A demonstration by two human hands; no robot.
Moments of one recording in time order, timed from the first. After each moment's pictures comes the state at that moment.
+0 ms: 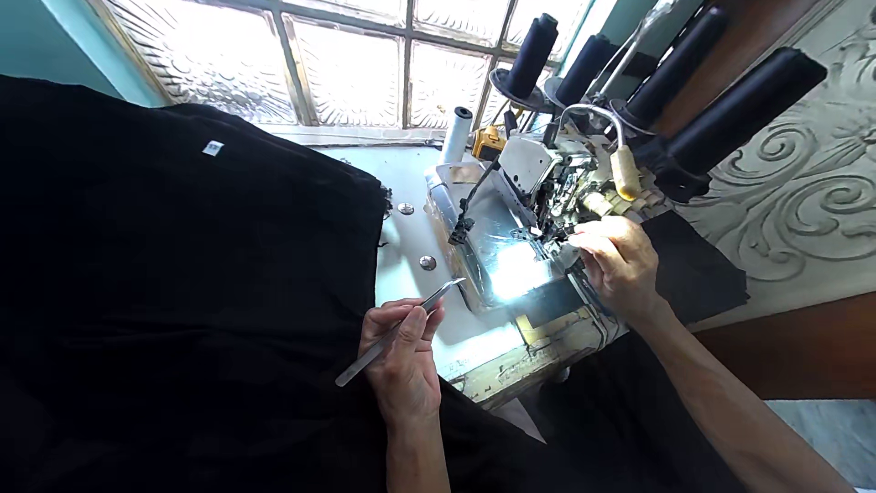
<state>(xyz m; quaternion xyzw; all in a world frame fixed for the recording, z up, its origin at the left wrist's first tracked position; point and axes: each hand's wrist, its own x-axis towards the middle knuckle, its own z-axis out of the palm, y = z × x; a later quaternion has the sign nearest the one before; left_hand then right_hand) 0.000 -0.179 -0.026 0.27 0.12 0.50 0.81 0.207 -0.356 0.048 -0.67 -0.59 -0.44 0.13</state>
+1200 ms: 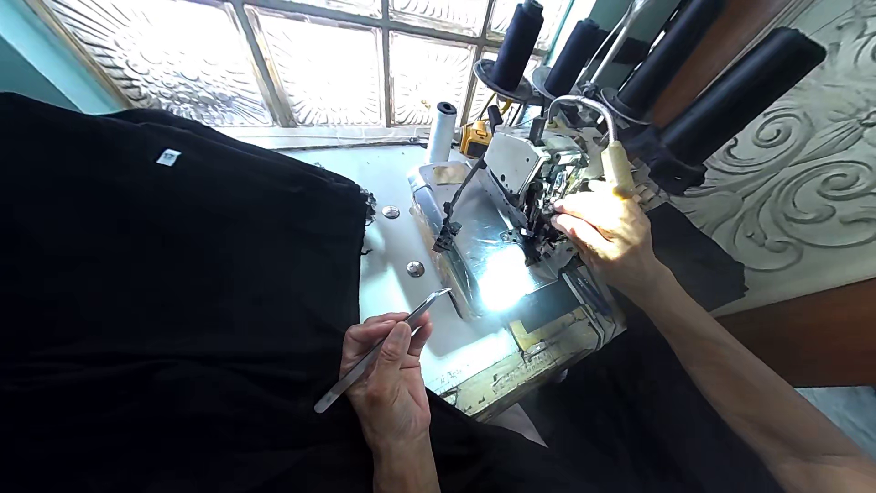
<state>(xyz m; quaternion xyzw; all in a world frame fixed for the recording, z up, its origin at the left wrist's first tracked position) -0.001 -0.177 -0.031 0.28 0.12 0.50 0.81 0.222 -0.340 0.075 -0.65 -0.64 -0.40 0.09</state>
